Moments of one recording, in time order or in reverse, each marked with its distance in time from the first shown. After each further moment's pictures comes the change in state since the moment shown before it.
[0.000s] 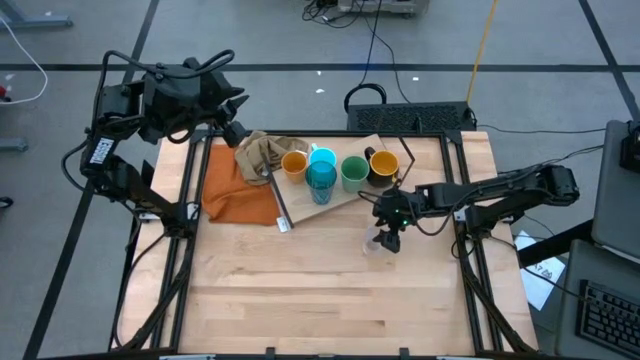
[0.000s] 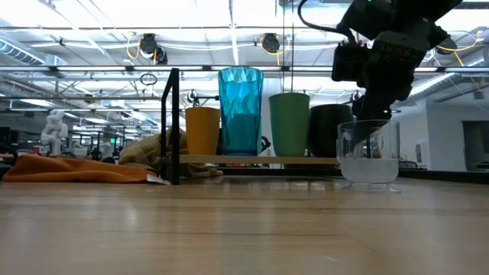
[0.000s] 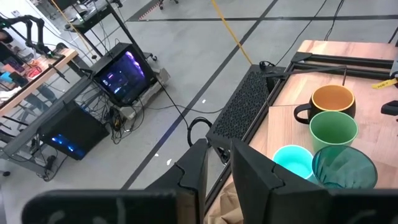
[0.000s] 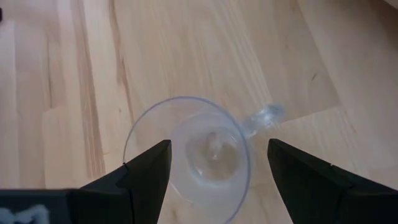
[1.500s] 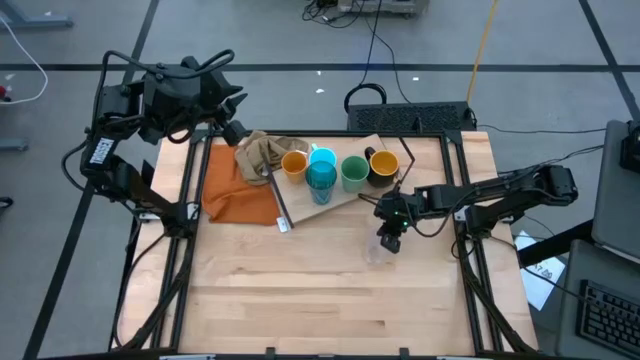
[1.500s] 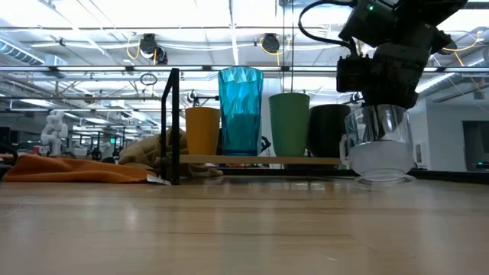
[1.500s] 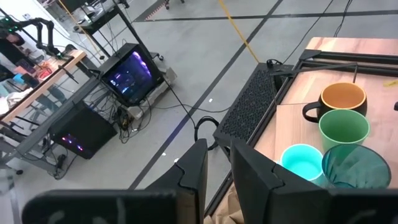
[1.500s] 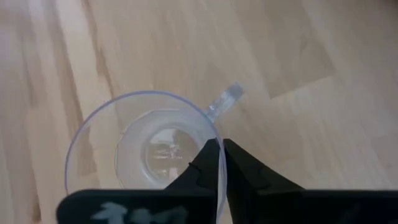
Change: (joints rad) left arm 0.000 0.000 0.000 -0.002 -0.029 0.016; right arm 0.000 0.013 -0.025 -0.017 0.010 0.072
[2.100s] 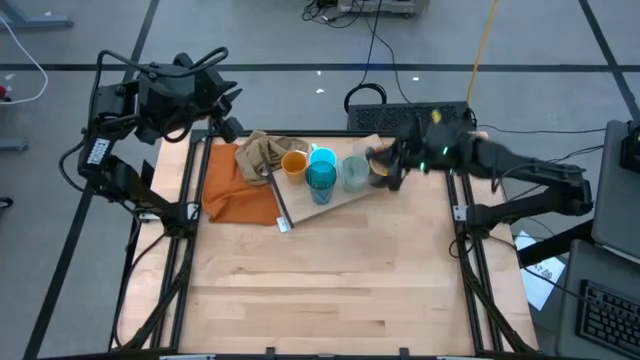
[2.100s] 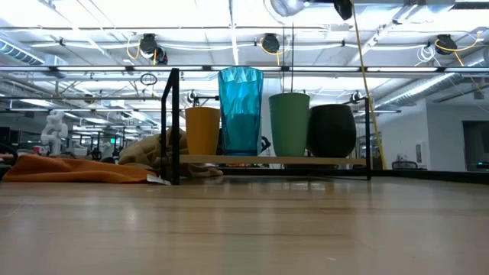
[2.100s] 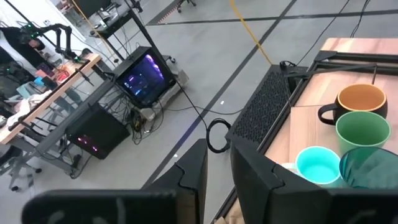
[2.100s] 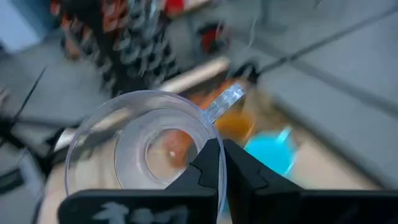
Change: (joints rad) left arm 0.000 -0.010 0.001 0.007 -0.050 0.027; right arm -0.174 -0.176 0.561 -0.070 0.257 -0.126
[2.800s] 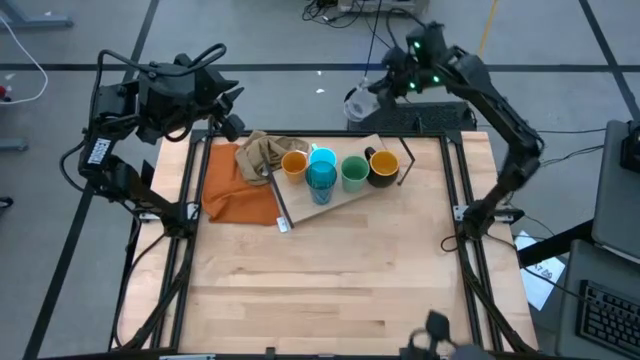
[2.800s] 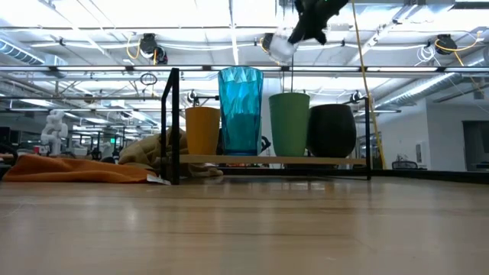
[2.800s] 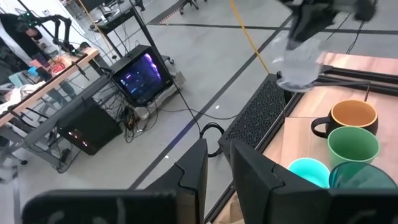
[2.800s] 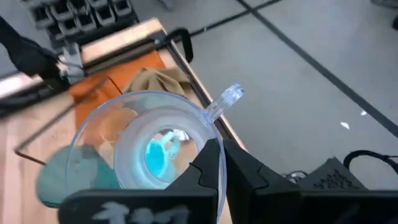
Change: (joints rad) left arm 0.000 0.000 0.000 0.021 0.001 -0.070; right arm -0.612 0.540 0.761 -0.527 -0.433 -0.448
